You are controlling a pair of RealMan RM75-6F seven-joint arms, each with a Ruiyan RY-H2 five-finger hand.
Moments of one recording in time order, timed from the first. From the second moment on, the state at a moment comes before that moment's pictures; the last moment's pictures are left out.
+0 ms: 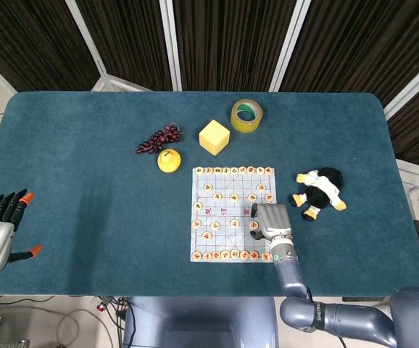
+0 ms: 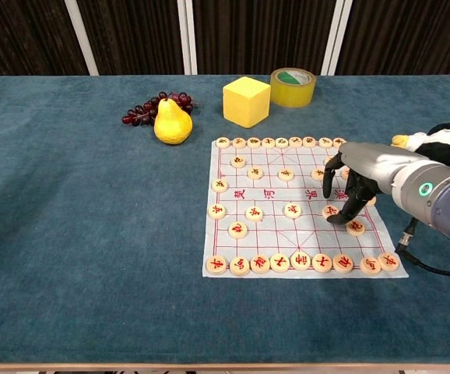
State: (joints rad) left arm -0.16 -1.13 -0.04 -1.59 1.48 1.40 0.04; right arm 0.73 -1.72 0.22 -1.57 -0.60 1.18 -0.70
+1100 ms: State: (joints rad) left arm -0.17 -1.13 -0.04 -1.60 1.47 1.39 0.03; right arm 0.74 -1.75 0.23 -1.52 -0.57 1.16 -0.71
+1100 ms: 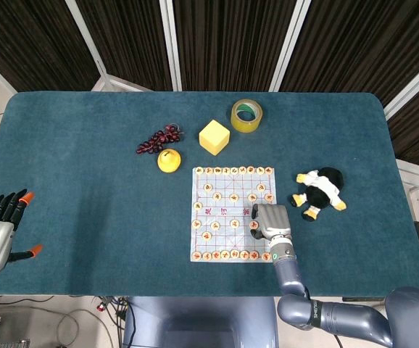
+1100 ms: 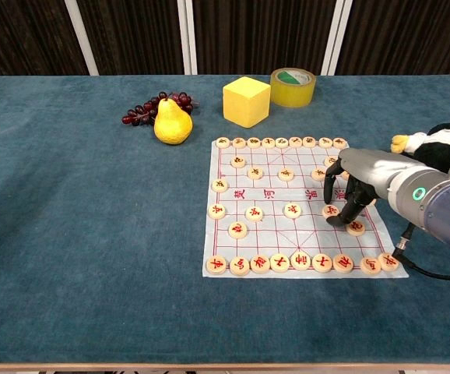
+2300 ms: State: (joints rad) left arm -0.17 -1.13 -0.04 -1.61 1.47 1.39 0.05; right arm 0.75 -1.74 0.29 -1.51 -0.56 1.16 -0.69
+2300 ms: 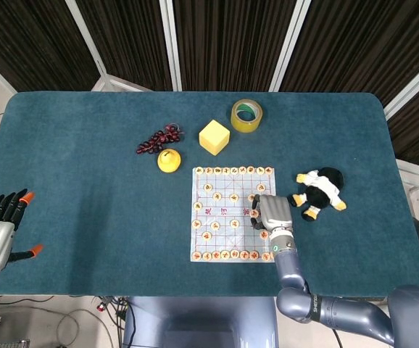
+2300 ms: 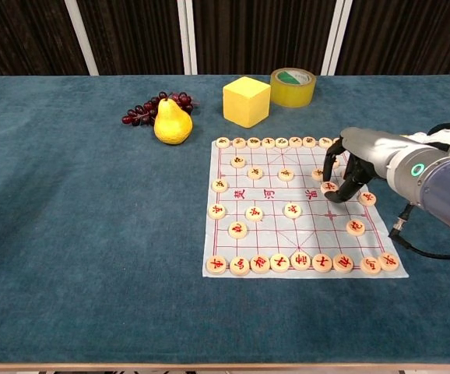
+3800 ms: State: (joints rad) left arm -0.17 -1.13 -0.04 -1.61 1.47 1.39 0.04; right arm 0.75 -1.79 0.28 -1.44 -0.55 1.15 -0.68
